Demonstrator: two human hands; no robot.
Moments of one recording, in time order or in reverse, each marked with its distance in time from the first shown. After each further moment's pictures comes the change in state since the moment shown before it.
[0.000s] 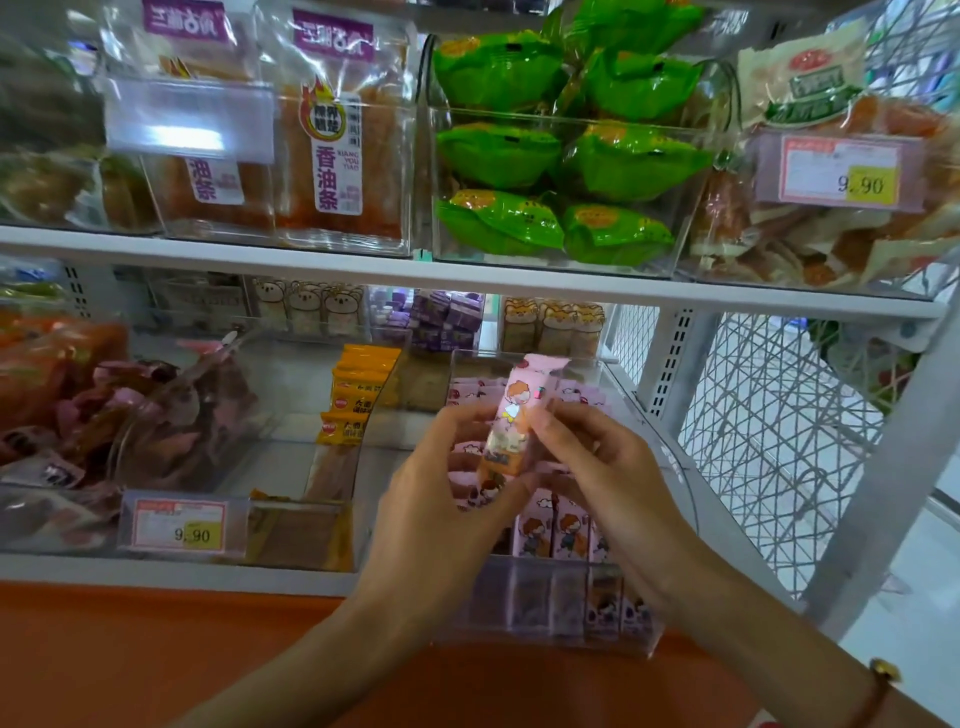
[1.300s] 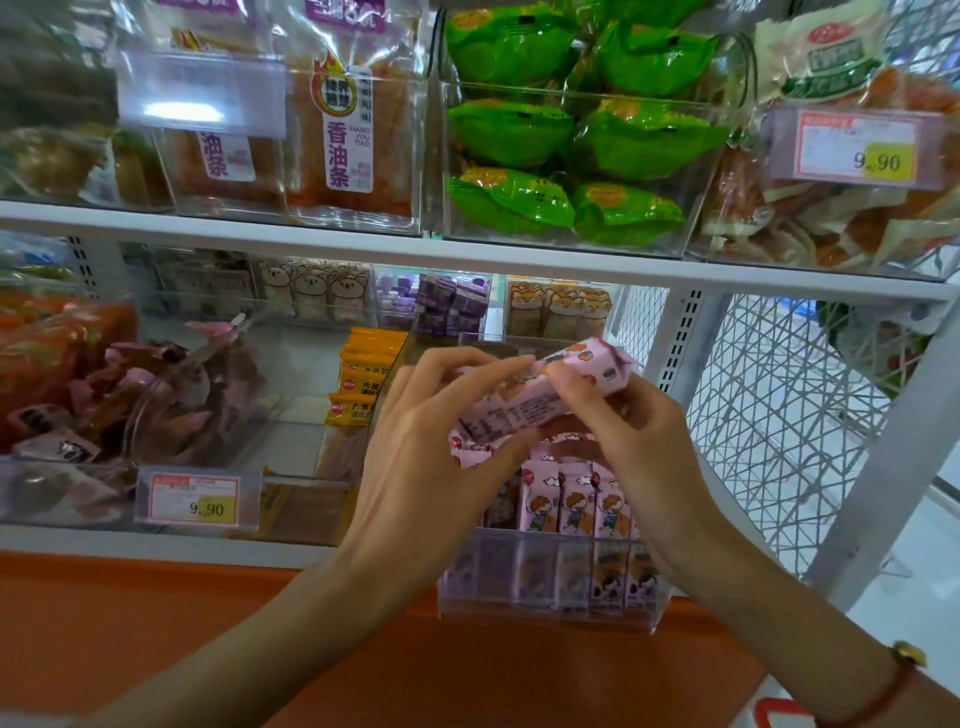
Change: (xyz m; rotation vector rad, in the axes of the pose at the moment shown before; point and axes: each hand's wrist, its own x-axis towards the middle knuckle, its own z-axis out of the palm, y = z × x) left_hand 0.008 0.008 -0.016 0.356 0.061 0.287; right_hand -0.011 -0.021 0.006 -0.053 0.087 -0.113
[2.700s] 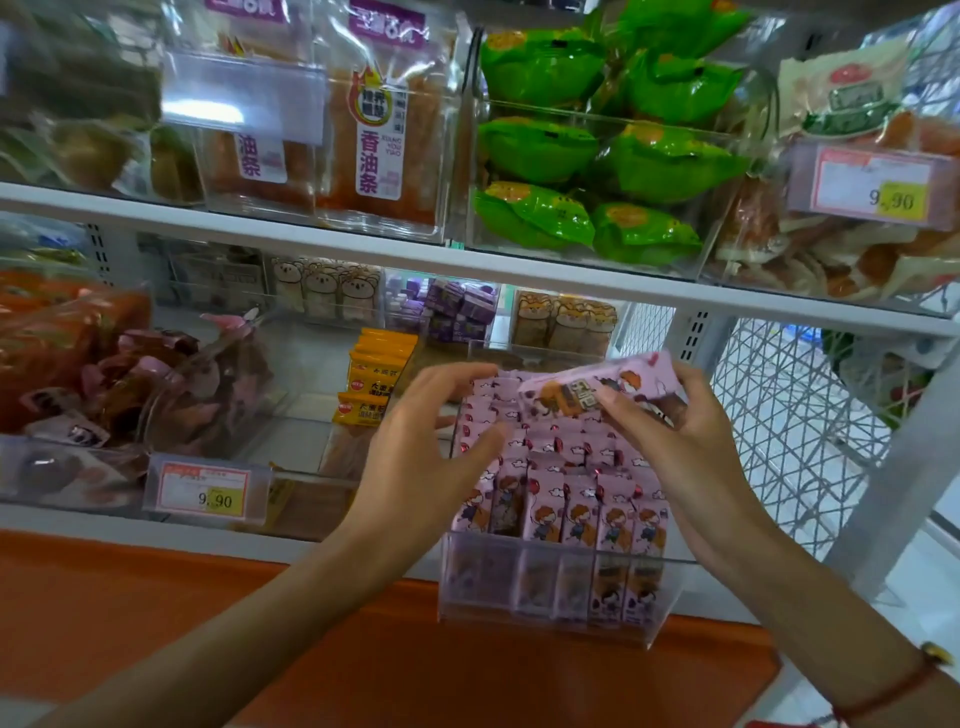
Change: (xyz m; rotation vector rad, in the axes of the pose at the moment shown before) left_hand 0.001 -0.025 0.000 -0.228 -0.022 -0.220; right_hand 0.023 0.018 -0.033 -0.033 0.108 0.022
